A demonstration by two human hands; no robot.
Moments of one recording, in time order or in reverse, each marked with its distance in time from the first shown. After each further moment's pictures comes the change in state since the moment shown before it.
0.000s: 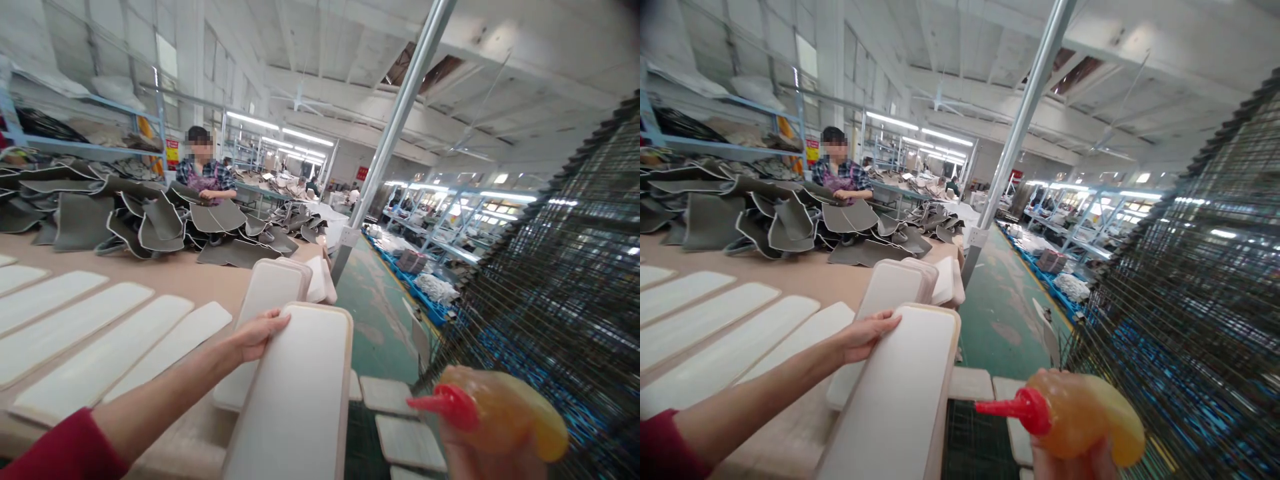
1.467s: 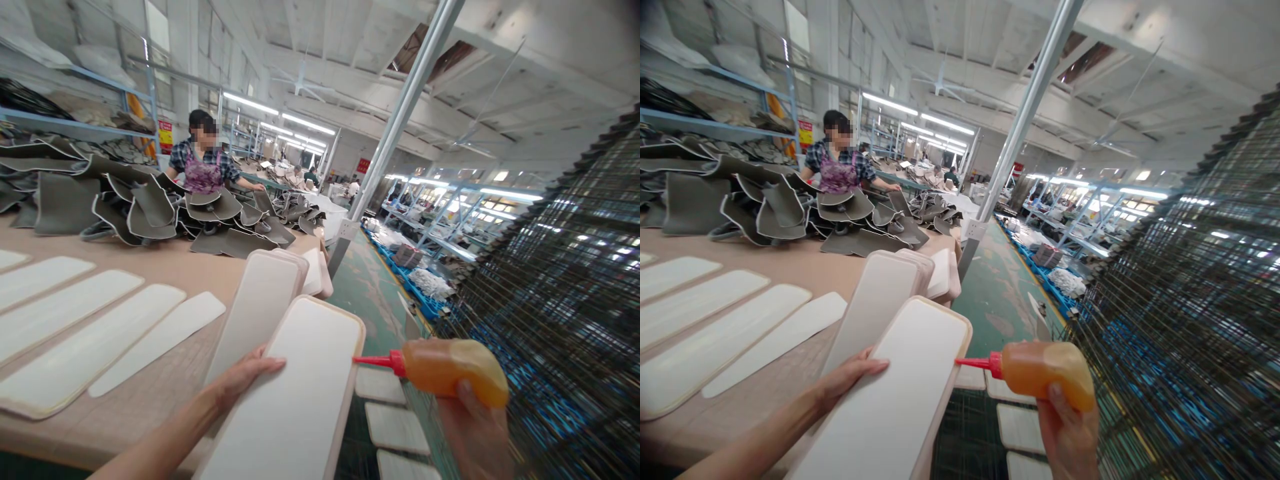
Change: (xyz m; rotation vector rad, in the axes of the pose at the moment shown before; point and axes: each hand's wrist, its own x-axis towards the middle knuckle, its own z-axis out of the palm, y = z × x) left_hand -0.030 -0.055 -0.001 -0.022 -0.090 -0.103; right_hand 0.080 0.021 -0.013 -0.133 -0.224 -0.210
